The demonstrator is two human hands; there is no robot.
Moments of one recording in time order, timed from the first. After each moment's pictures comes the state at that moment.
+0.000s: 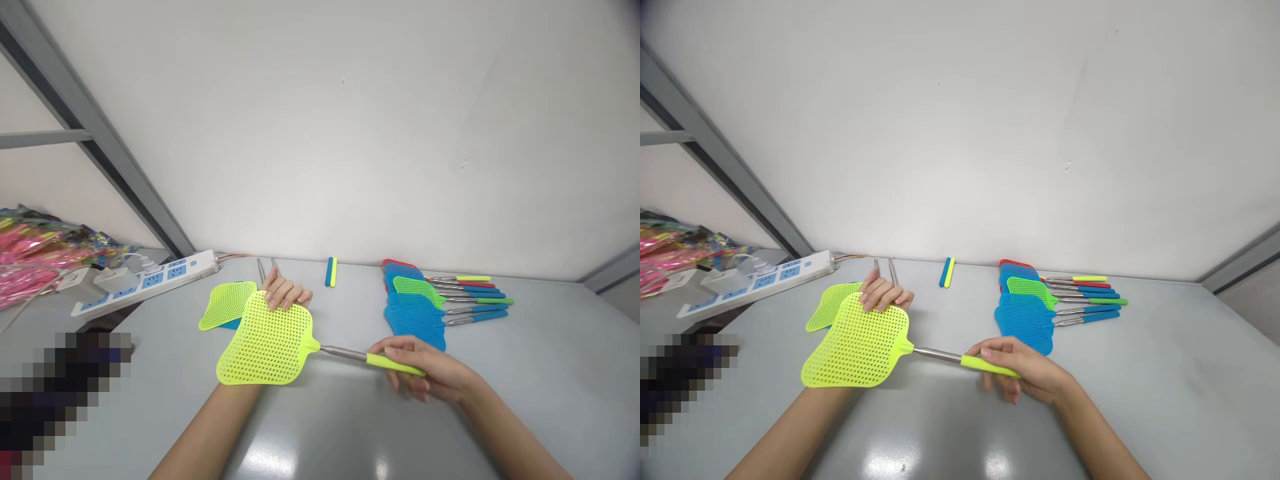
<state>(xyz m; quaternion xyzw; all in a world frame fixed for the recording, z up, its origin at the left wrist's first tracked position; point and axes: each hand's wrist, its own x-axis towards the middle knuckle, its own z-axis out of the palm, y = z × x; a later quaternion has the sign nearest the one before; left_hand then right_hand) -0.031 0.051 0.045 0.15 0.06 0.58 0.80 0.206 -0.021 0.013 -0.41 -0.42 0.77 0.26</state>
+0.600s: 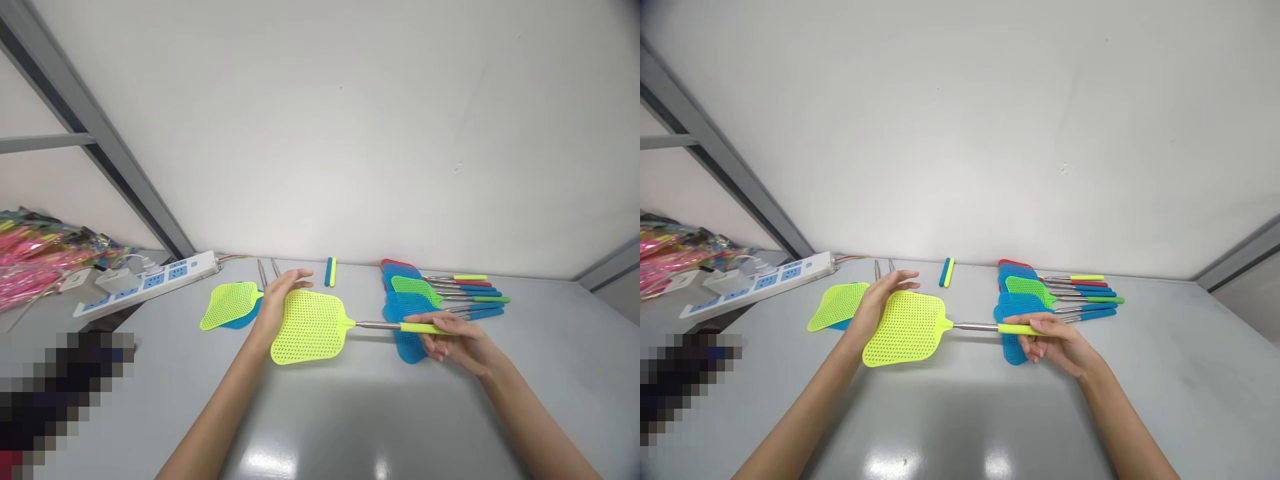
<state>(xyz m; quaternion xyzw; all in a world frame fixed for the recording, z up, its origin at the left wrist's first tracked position) -0.032 0.058 0.045 0.44 0.39 0.54 0.60 0.261 -0.016 0.024 -0.39 -0.41 0.73 0.40</state>
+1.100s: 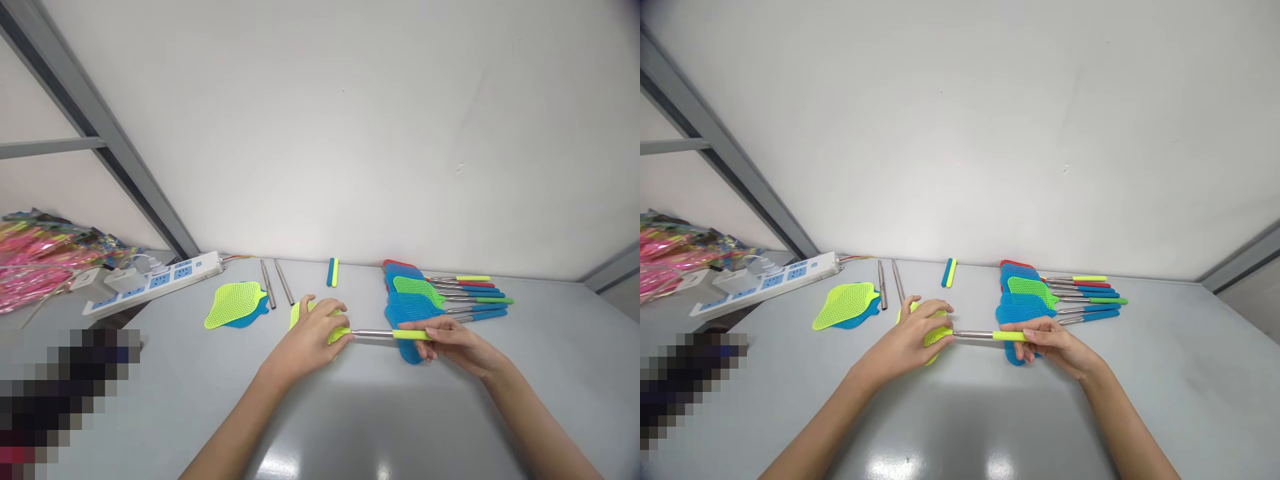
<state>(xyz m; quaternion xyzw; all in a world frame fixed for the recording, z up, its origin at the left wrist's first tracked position) -0.010 0.024 0.032 0.89 0.31 0.26 0.22 0.257 -0.015 0.022 -0.40 -0.48 0.70 0.35</state>
